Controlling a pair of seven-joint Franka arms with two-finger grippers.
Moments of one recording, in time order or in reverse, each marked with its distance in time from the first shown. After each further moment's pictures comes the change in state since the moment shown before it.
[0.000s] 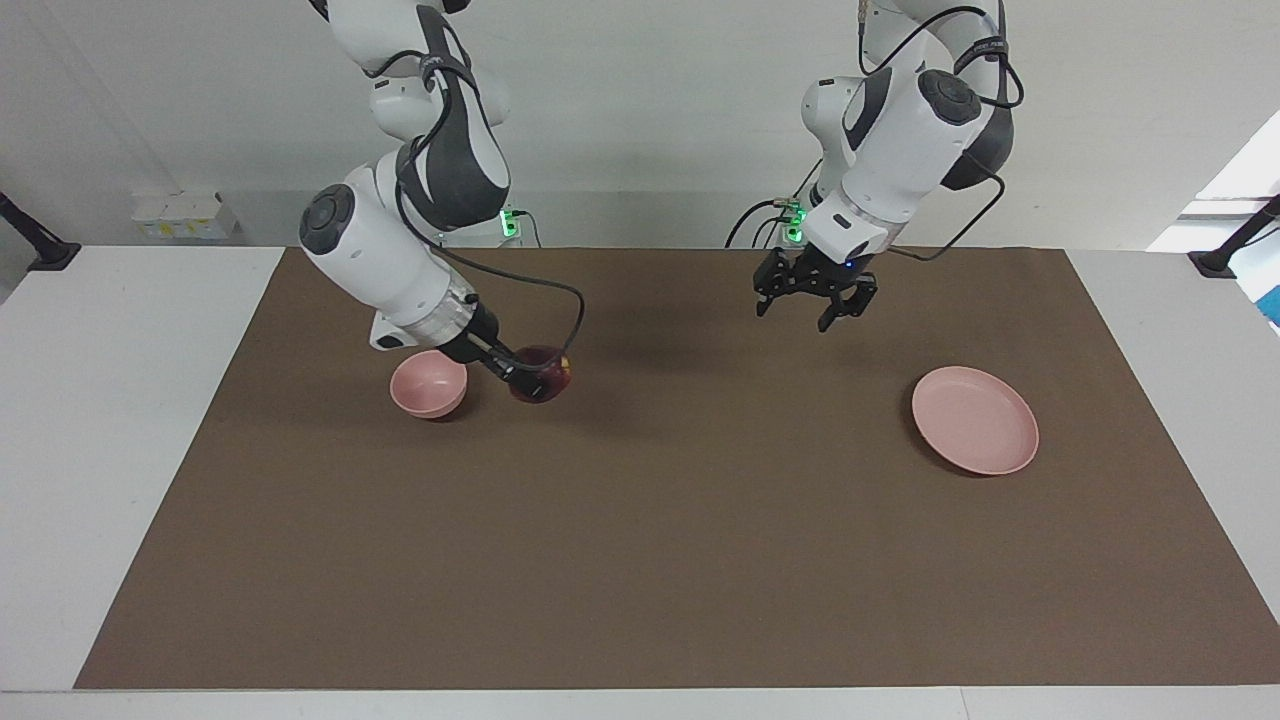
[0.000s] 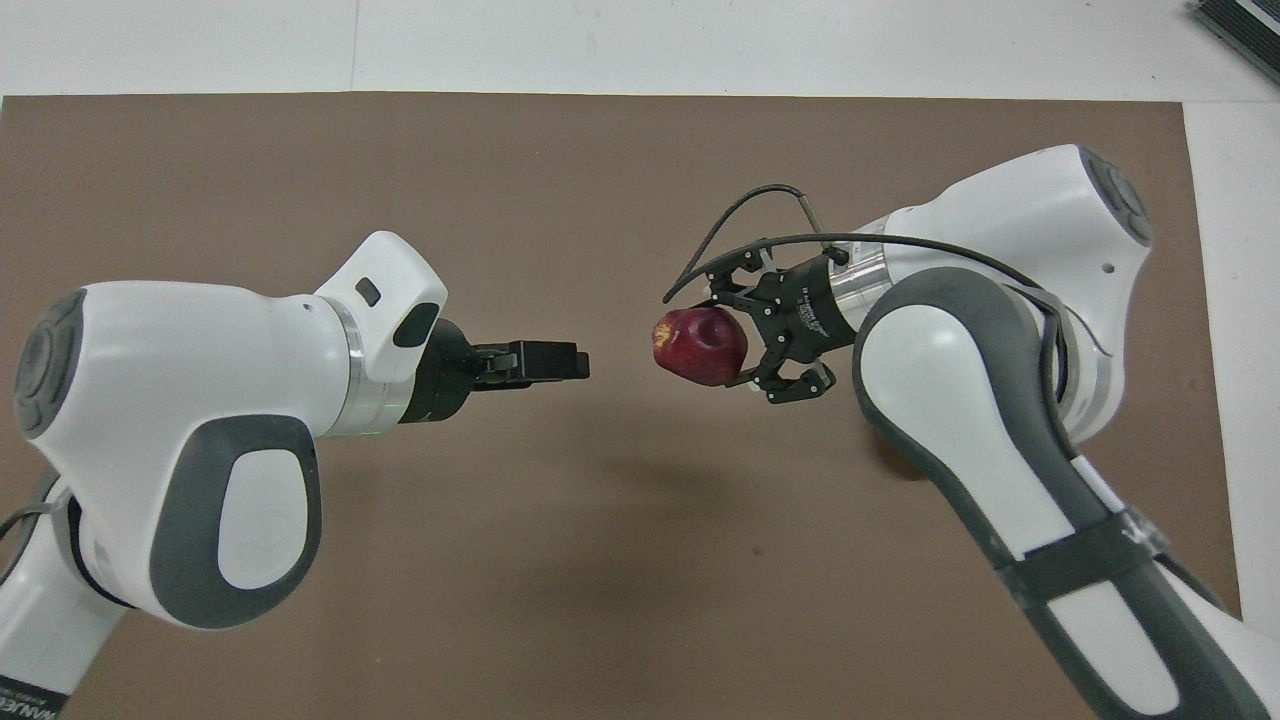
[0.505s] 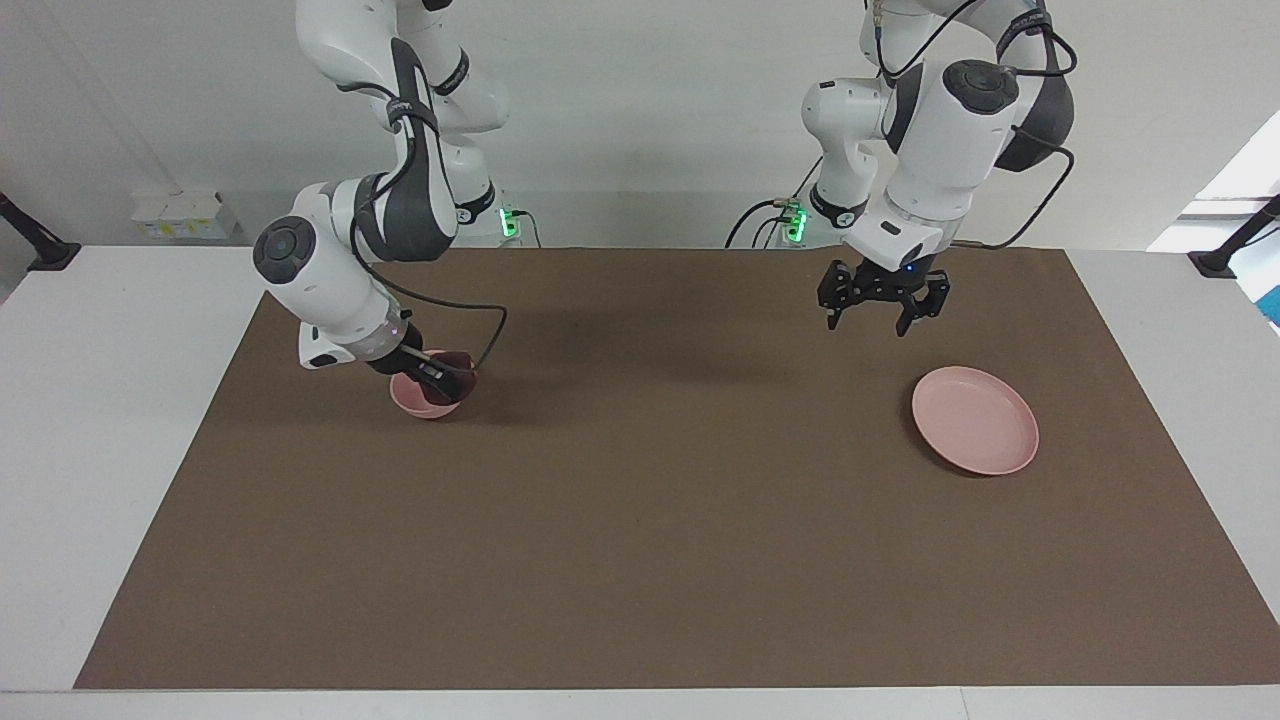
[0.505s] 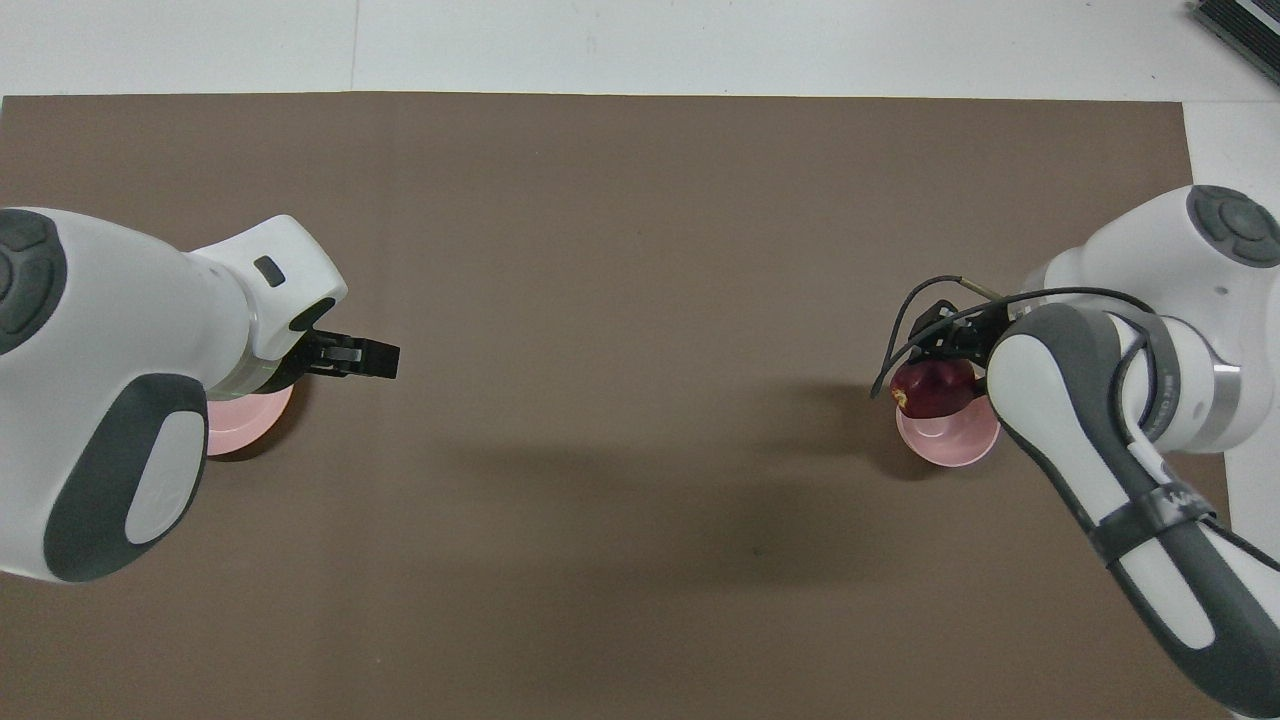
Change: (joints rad) left arm 0.064 0.012 0.003 0.084 0.213 -0.099 0.015; right arm -0.094 -0.060 -0.002 -0.220 -0.253 0.068 -0.239
